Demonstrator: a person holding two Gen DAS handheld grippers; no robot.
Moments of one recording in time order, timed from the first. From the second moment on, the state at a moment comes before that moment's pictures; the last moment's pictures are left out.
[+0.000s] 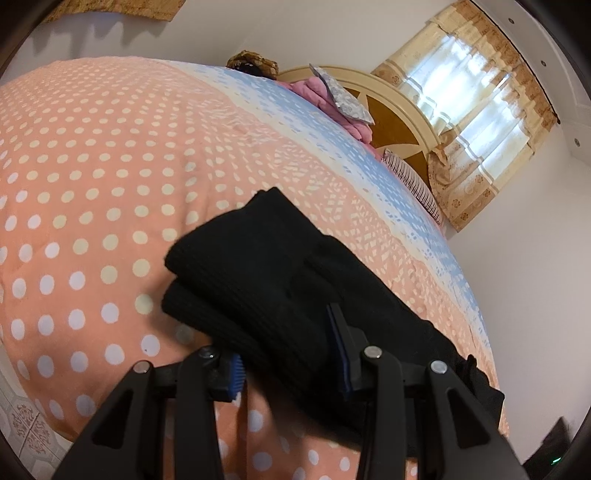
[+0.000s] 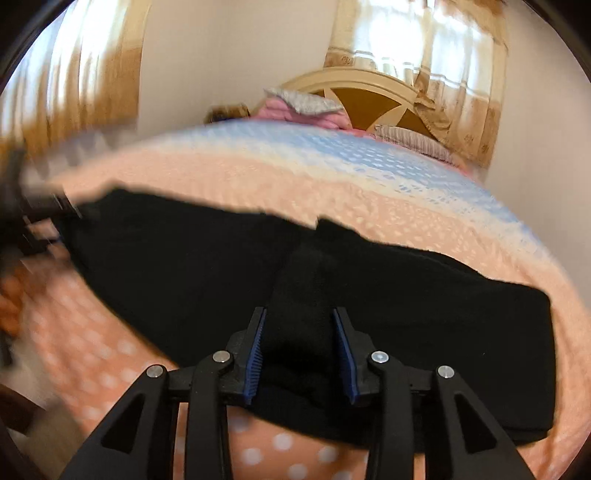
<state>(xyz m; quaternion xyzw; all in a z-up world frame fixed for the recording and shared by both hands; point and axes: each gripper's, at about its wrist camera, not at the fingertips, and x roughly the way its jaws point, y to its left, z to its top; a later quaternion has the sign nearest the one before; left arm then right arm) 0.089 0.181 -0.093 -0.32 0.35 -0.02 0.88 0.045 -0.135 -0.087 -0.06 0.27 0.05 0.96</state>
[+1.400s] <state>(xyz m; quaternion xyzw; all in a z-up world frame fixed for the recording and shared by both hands) 0.096 -0.062 0.047 -0.07 0.22 -0.26 0.94 -0.054 -0.384 -0.055 0.32 0.18 -0.12 0.92</state>
